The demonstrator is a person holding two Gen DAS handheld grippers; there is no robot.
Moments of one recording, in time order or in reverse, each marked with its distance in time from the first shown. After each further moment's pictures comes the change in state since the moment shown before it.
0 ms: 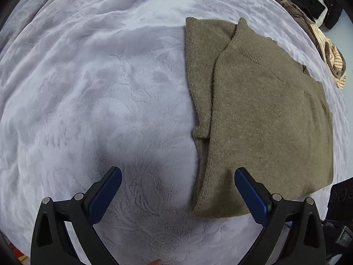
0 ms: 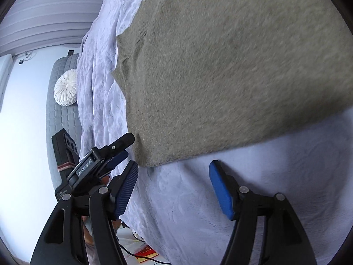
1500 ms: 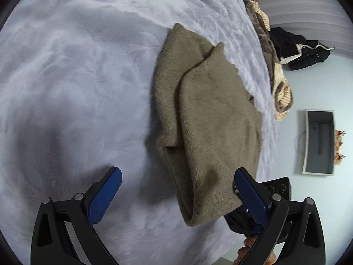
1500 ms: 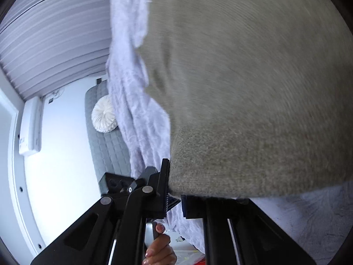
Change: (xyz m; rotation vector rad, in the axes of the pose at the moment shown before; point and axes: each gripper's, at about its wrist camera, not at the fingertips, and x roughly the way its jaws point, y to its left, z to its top) left arm -0.004 0.039 0.016 -0.231 0.100 -0.598; right arm 0.023 0.026 0.023 0.160 -0.065 0.343
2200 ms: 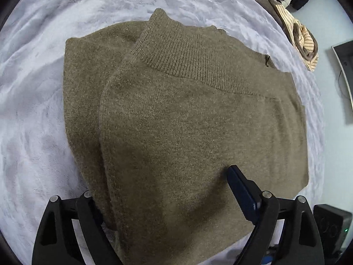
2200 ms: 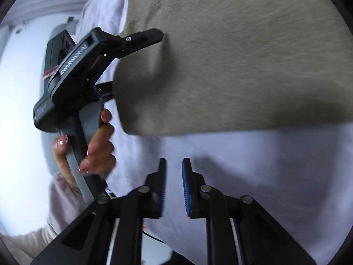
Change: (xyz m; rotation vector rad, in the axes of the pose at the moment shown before) left arm 0.095 -0.085 0.016 0.392 0.052 0.423; right arm -0.035 0.006 -0.026 -0.256 0.267 -0.465
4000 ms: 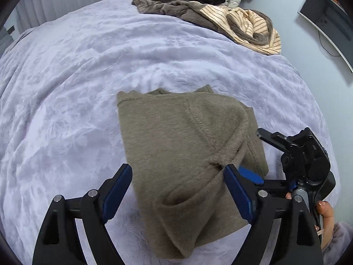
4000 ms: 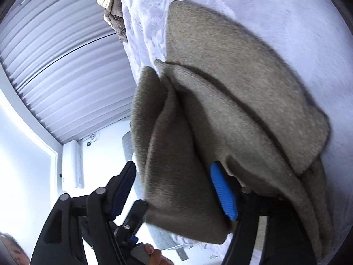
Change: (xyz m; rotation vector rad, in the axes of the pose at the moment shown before) left arm -0.045 -0.207 -0.006 0.254 -0.234 0.152; right arm -0.193 -0.235 0.084 0.459 -0.439 0.729
